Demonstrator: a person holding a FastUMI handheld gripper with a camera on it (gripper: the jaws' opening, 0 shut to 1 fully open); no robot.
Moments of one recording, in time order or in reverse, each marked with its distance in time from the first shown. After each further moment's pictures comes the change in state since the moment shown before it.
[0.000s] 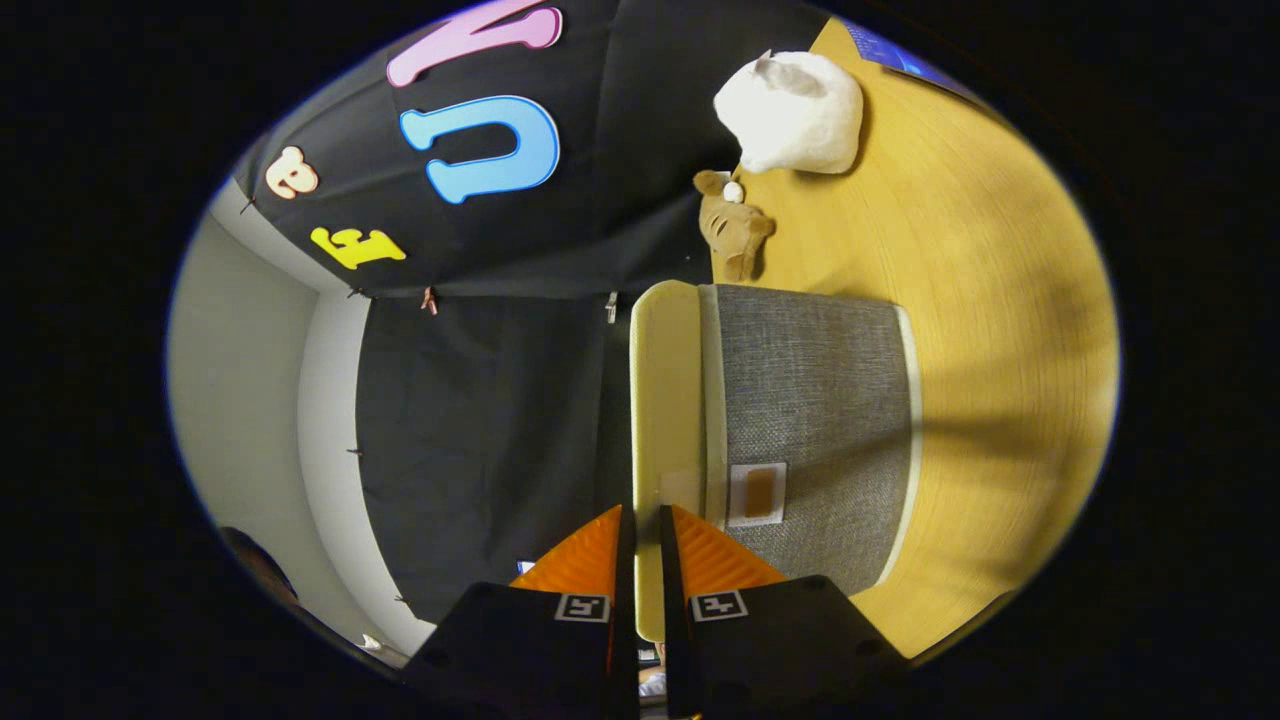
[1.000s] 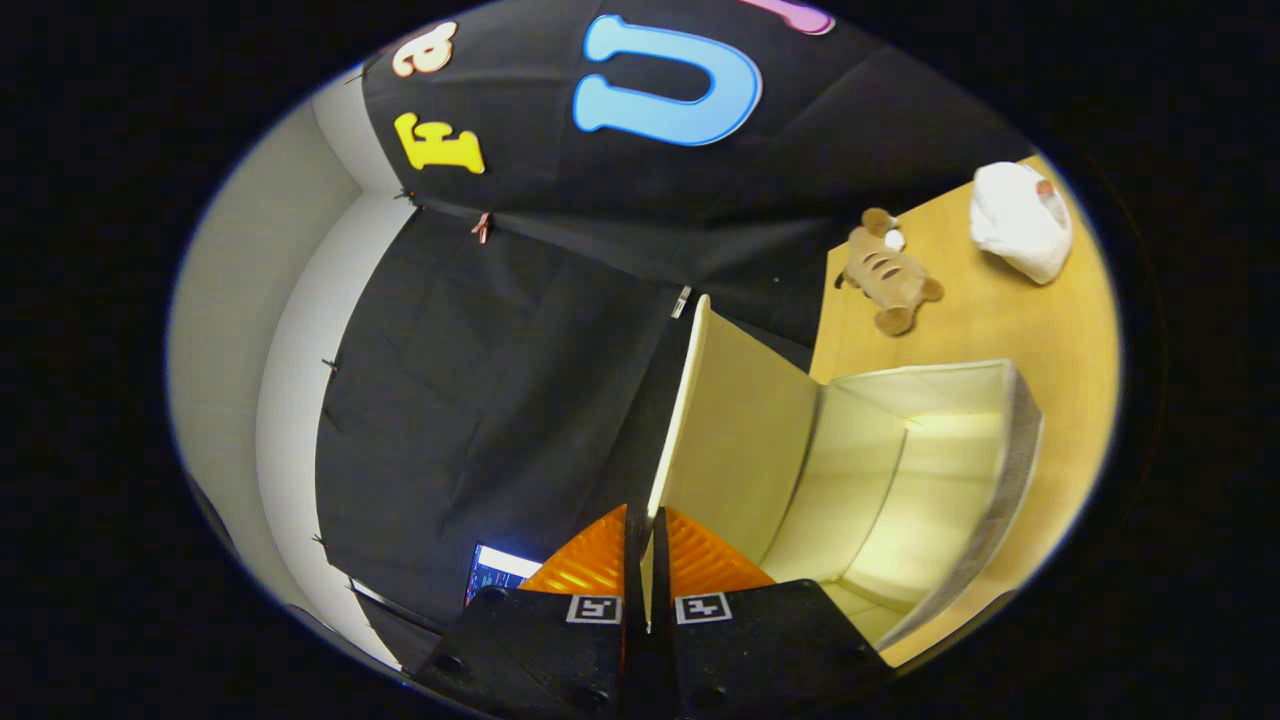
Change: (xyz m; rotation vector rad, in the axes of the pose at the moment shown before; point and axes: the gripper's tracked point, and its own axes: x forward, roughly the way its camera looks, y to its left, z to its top) arm 0.112 0.187 -0.041 -0.339 0.025 0.051
